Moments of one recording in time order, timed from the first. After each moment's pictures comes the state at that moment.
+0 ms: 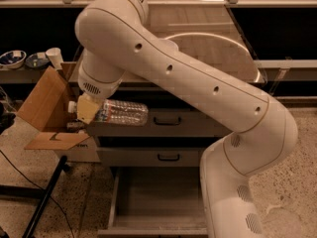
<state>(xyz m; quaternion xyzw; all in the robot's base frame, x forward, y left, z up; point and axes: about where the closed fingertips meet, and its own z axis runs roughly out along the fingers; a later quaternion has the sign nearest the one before) 0.528 0.151 0.850 -0.58 0.78 0.08 0.23</state>
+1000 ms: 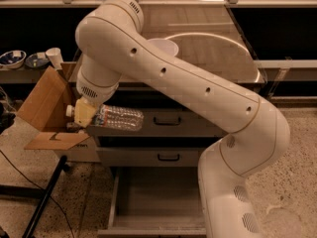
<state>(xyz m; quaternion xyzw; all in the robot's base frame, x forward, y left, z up) 0.532 0.163 0.829 -0.57 0.79 0.11 0.21</state>
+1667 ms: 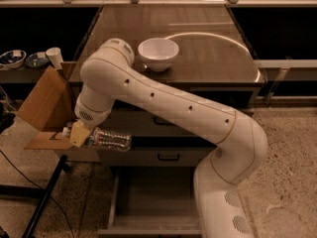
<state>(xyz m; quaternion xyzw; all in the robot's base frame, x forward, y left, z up) 0.531 0.203 0.744 -0.57 0.79 0.16 0.18</state>
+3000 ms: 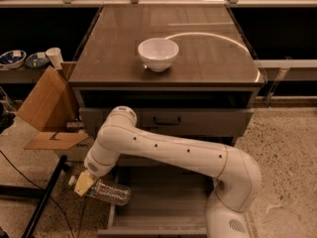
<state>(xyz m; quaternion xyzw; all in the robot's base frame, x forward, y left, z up) 0.458 0.217 0.579 -0.50 0.83 0.25 0.09</state>
